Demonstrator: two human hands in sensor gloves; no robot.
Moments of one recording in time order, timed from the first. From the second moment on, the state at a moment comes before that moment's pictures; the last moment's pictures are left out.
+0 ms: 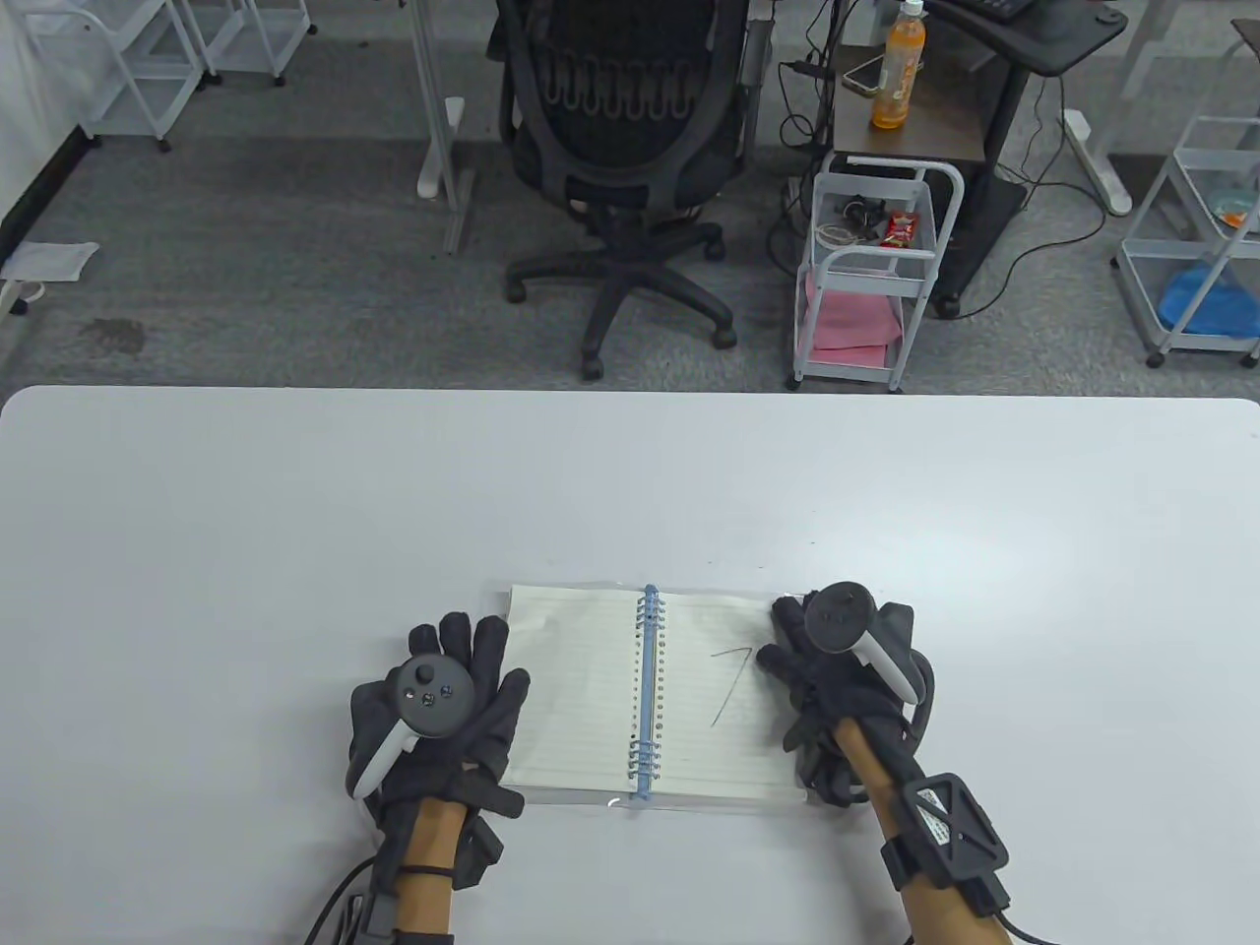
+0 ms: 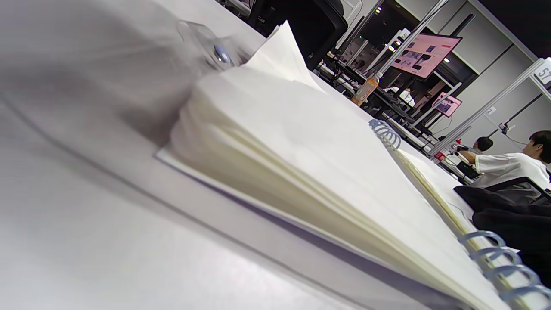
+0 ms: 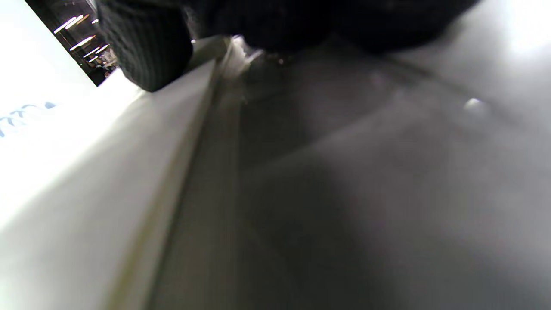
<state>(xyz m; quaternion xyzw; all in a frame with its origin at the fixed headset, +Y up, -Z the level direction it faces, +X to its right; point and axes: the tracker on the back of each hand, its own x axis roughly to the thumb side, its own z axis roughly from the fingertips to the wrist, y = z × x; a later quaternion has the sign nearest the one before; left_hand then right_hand) -0.217 -0.754 -0.326 -0.15 -0.03 0.25 0.96 0.182 -0.785 -0.390 -0.07 0.15 0.96 0.22</state>
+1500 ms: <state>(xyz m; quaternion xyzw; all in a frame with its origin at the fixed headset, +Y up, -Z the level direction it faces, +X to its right) -0.237 -0.751 -0.325 -0.12 -0.01 0.30 0.95 0.070 -0.777 -0.341 0.21 0.27 0.87 0.36</state>
